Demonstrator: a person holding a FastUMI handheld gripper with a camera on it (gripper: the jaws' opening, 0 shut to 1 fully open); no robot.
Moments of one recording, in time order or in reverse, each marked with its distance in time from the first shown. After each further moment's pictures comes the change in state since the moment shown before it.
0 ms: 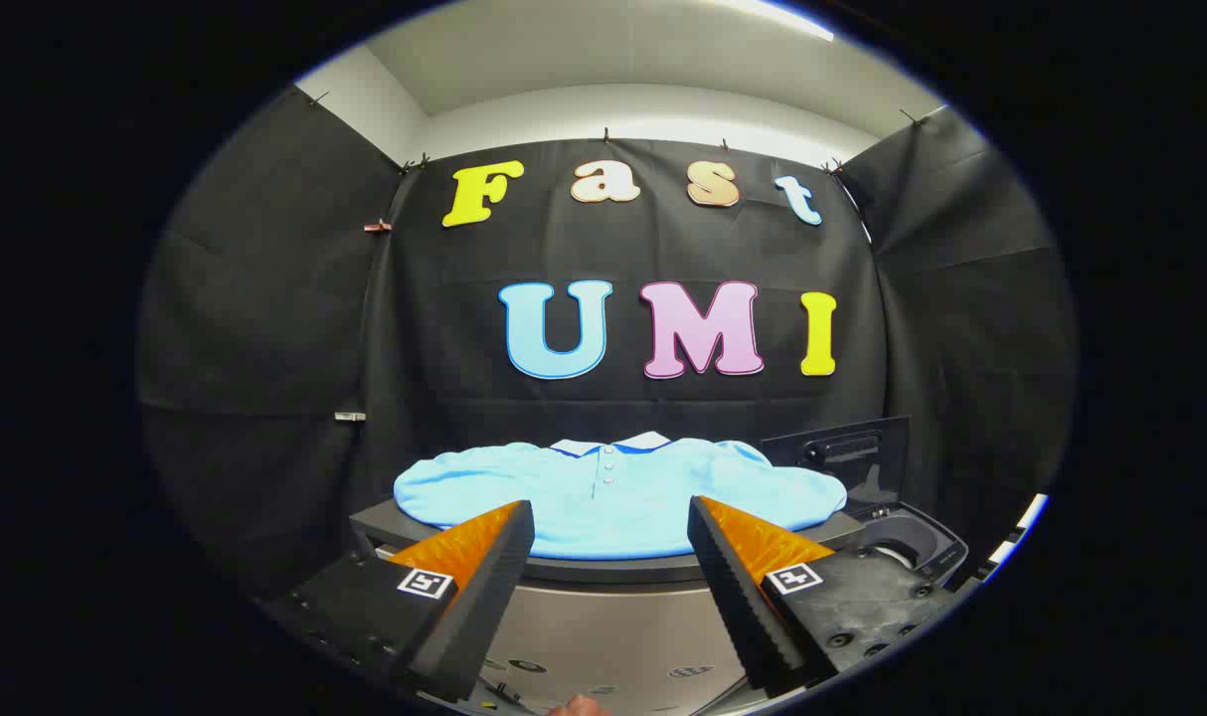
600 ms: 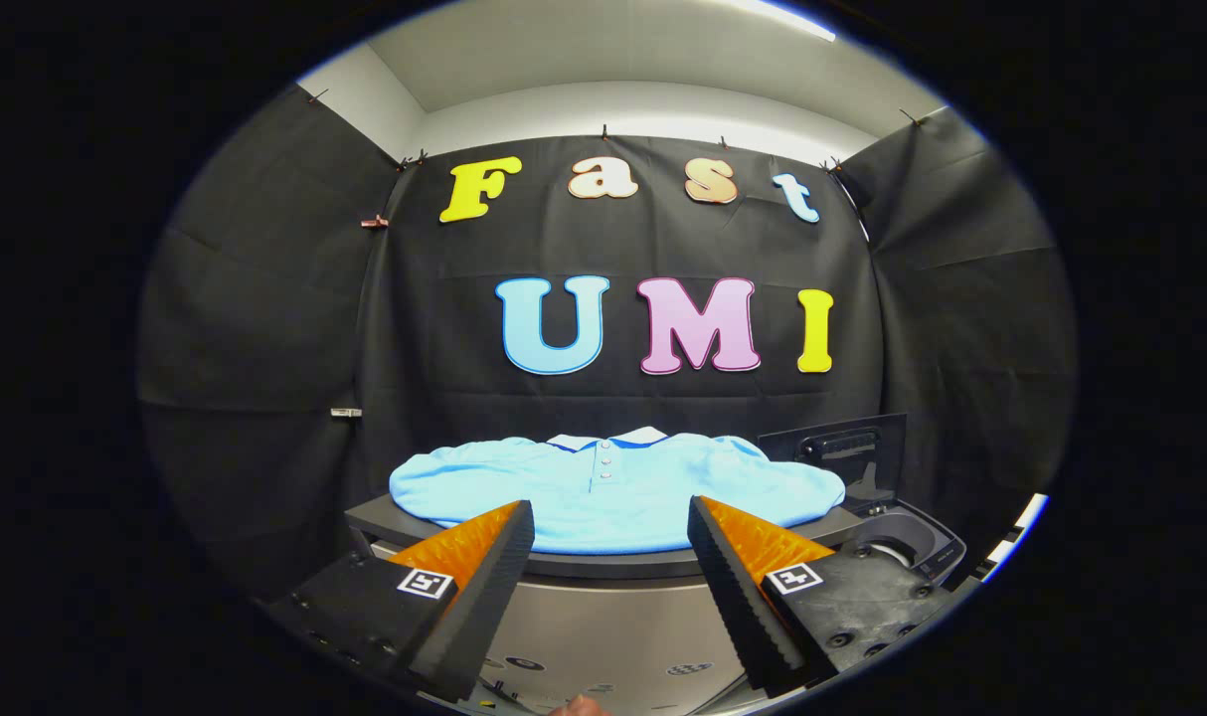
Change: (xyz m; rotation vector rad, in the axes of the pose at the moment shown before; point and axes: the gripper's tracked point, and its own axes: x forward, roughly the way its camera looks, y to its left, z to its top) arm 0.001 -0.002 -0.004 -0.004 0.012 -0.015
